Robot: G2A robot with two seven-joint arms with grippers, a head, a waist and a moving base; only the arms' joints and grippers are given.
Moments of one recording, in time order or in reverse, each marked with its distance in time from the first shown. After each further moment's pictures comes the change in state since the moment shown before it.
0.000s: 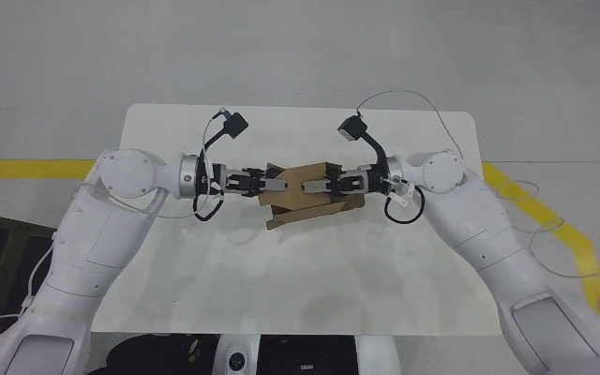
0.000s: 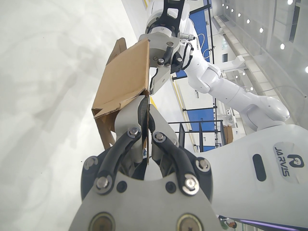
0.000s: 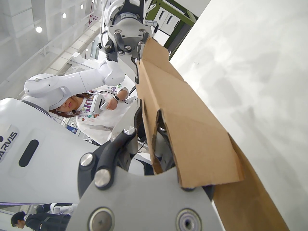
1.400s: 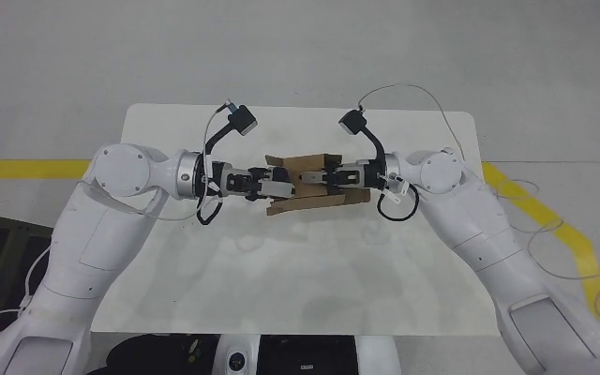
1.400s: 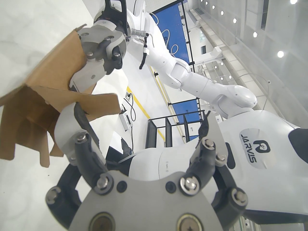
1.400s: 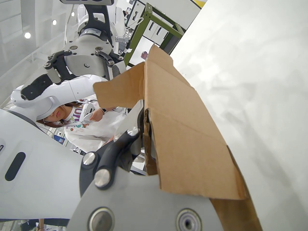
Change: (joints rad) left arm -0.017 -0.004 0.005 -0.095 -0.132 0.046 0.004; right arm -0.016 -0.011 0.032 -0.032 -0.112 0.007 -0.107
